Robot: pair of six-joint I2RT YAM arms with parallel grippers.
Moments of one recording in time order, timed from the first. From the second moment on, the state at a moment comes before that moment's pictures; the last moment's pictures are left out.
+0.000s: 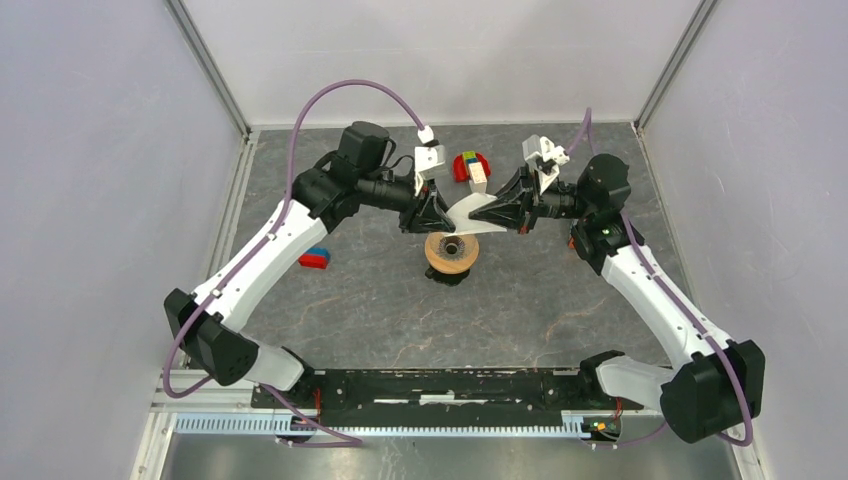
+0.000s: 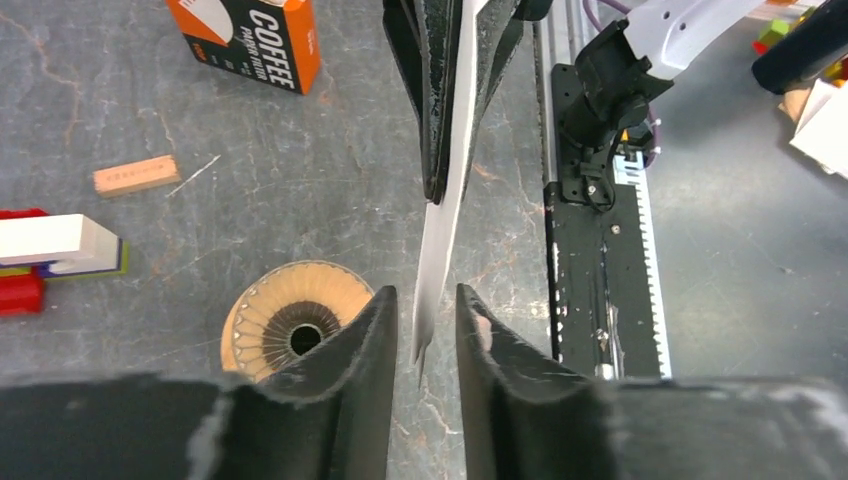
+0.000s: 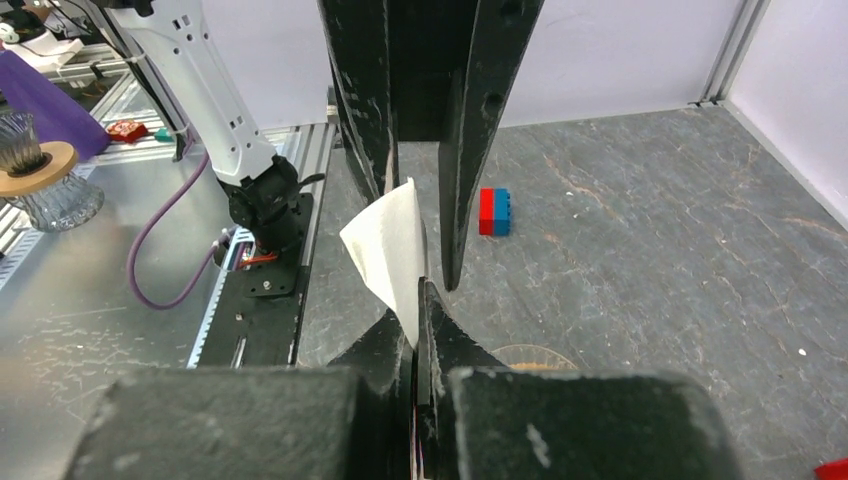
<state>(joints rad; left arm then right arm) -0.62 1.44 1.52 -0.64 0.87 0.32 0.33 1.16 0.95 0.33 -1.20 0.18</state>
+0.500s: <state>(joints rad) -0.64 1.43 1.45 -0.57 0.76 0.20 0.33 1.16 0.93 0.18 -1.11 0.04</state>
